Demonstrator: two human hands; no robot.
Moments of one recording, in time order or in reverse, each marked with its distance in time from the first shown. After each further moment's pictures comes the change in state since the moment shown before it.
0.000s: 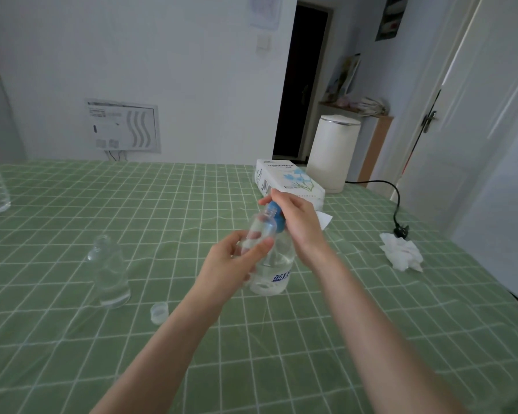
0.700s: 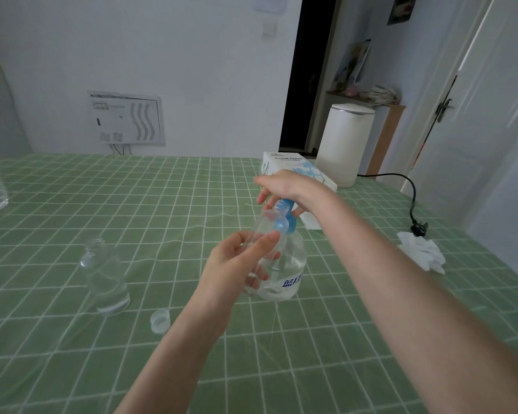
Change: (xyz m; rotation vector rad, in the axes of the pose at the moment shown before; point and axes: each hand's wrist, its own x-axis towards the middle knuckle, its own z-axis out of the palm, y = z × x) left_hand 0.001 0.005 -0.001 -0.209 -0.009 -0.044; right_hand 0.071 -0.036 0.019 -0.759 -0.300 0.424
